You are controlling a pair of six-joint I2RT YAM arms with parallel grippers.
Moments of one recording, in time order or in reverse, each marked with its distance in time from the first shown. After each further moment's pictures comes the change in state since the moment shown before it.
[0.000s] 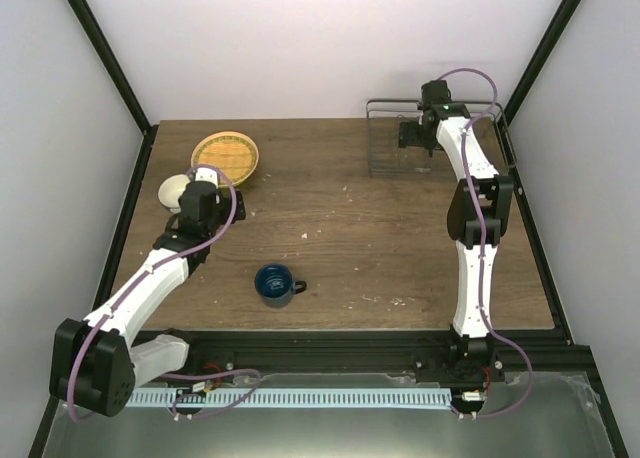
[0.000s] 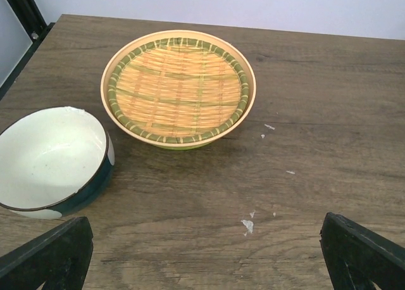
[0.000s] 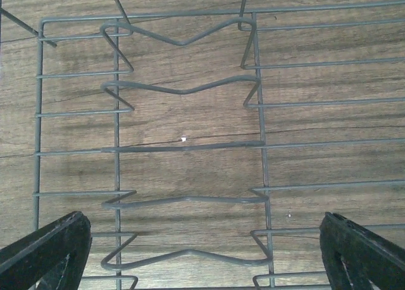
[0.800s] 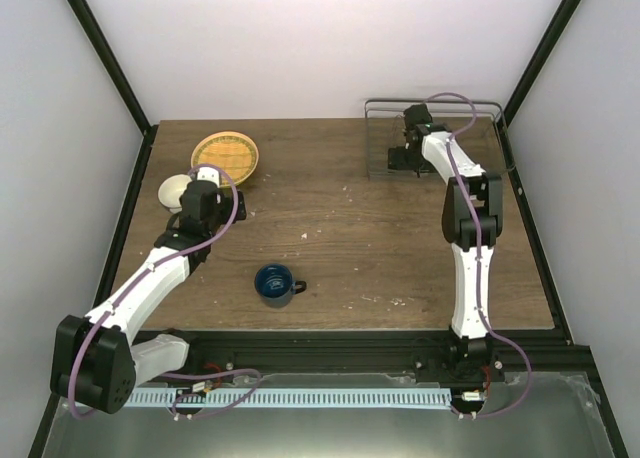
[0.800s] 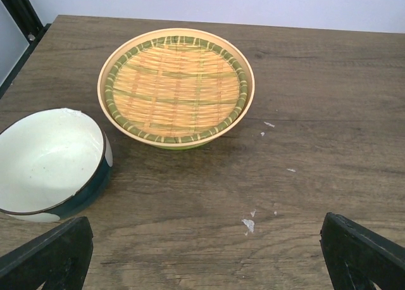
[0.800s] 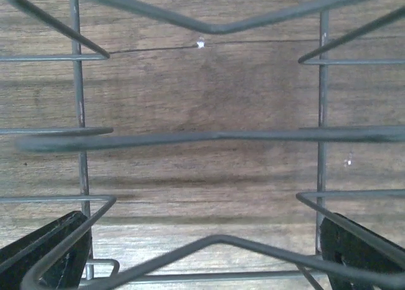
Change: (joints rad) left arm 0.000 0.018 0.003 0.005 0.005 0.018; right arm 0.063 -0.006 -0.219 0.055 0.042 0.006
